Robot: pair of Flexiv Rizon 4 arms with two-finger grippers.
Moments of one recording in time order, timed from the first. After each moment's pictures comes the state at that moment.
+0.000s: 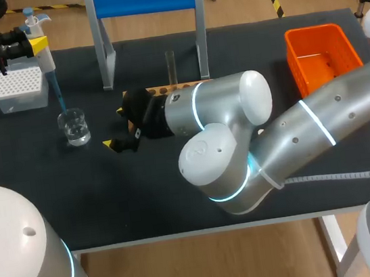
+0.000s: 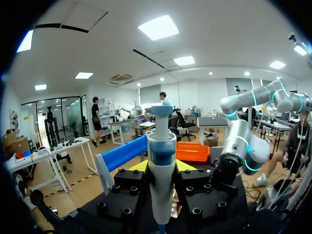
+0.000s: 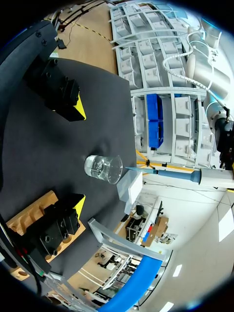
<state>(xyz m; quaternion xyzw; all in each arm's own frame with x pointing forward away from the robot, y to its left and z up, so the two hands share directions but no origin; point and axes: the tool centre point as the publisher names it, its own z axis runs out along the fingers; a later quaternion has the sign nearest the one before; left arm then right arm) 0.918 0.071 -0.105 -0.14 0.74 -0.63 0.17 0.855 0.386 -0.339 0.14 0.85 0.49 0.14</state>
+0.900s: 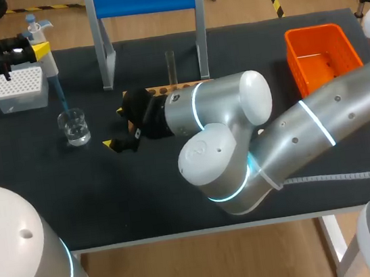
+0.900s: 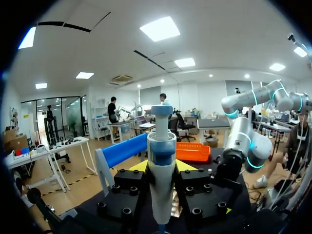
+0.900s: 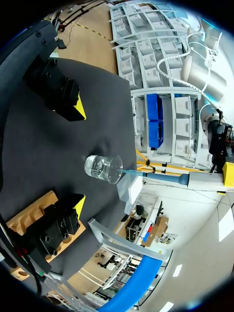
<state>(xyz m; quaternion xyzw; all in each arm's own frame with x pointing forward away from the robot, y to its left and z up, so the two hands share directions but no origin) 0.929 0.075 -0.128 -0.14 0.73 -0.64 0.17 0.855 0.386 -0.339 0.14 0.85 0.49 0.14</state>
